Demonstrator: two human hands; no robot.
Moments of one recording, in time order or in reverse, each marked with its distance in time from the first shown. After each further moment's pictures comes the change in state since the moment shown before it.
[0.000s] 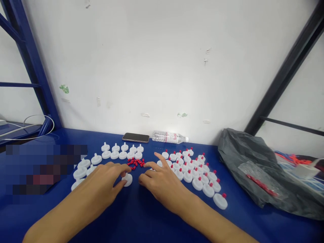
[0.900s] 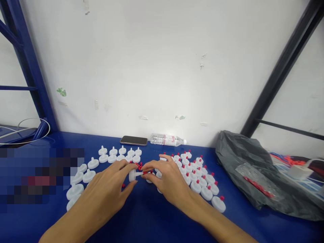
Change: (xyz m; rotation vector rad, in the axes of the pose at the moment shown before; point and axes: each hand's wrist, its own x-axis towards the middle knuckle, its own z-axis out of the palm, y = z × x) left_hand -0.001 0.025 0.004 0.064 0.148 0.106; right_hand 0.004 0.008 -0.013 0.634 0.274 0.446
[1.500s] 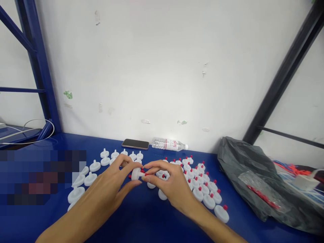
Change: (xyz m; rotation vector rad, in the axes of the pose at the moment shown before) left_hand 0.003 -0.004 -0.009 -0.309 0.073 0.028; right_hand 0.003 -0.012 -0.005 0.470 0.110 0.161
